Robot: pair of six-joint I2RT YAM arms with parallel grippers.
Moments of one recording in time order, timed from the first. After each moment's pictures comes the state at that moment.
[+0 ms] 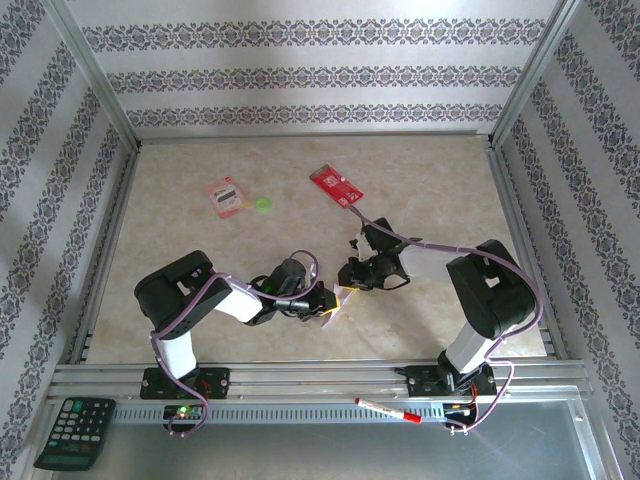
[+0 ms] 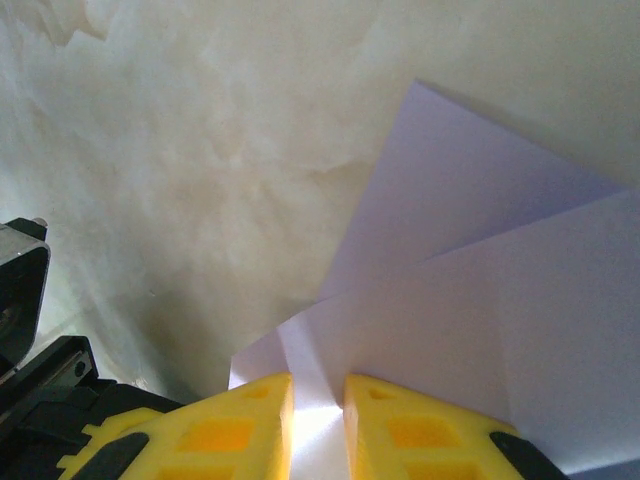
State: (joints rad) left arm -0.82 1.81 0.54 0.66 0.48 -1.24; right arm 0.49 1.68 0.77 -0.26 -0.57 0.58
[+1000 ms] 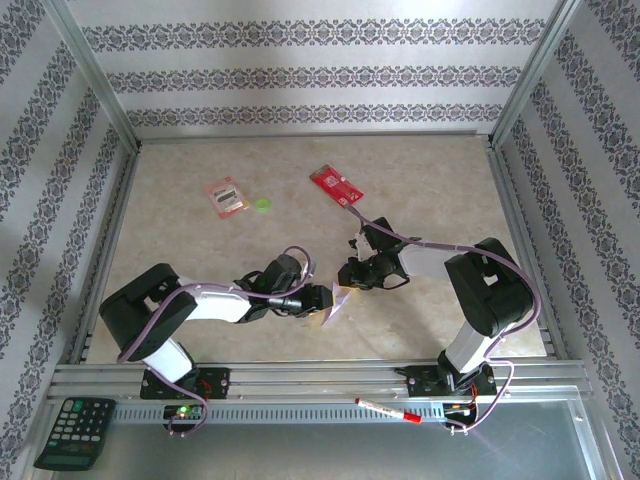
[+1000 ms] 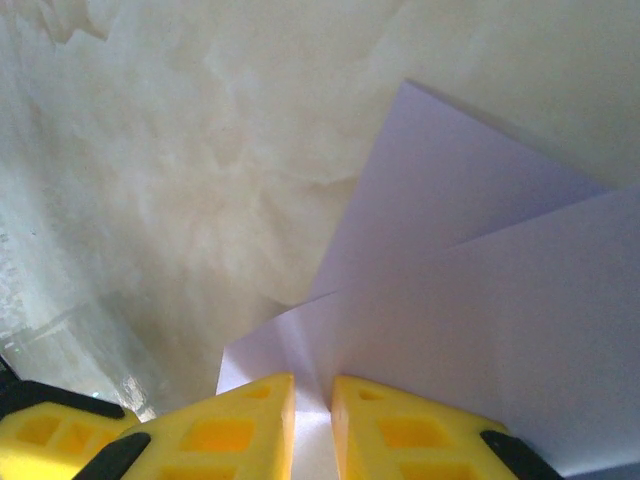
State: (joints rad) left arm -0.82 1.59 0.56 0.30 0.42 -1.07; right arm 0.49 1.69 0.77 -0.25 -0.57 0.54
